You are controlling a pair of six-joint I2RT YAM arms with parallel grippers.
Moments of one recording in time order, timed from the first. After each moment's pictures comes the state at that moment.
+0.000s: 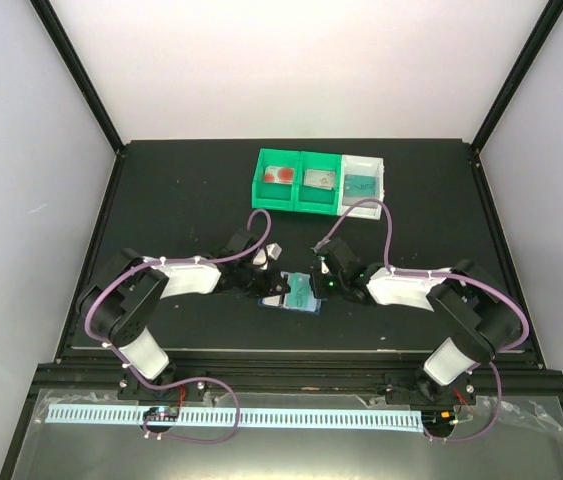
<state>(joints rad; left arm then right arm) -0.62 1.65 0.70 0.00 0.57 -0.70 0.75 1.60 0.68 -0.03 -0.05 0.47</state>
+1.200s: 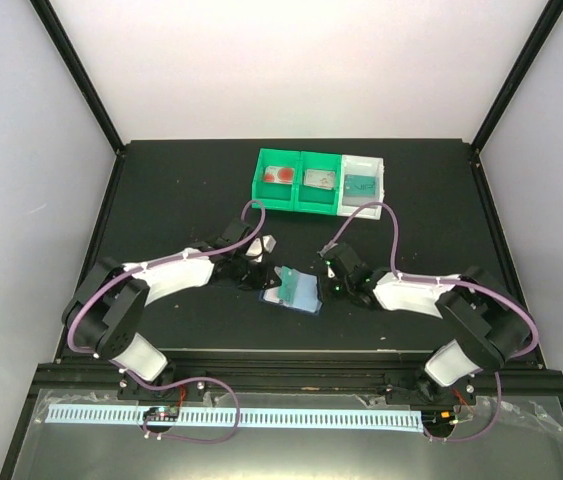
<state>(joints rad) -0.59 1.56 0.80 -0.26 0.49 -0.61 0.74 1.54 0.63 -0.04 -0.01 0.45</state>
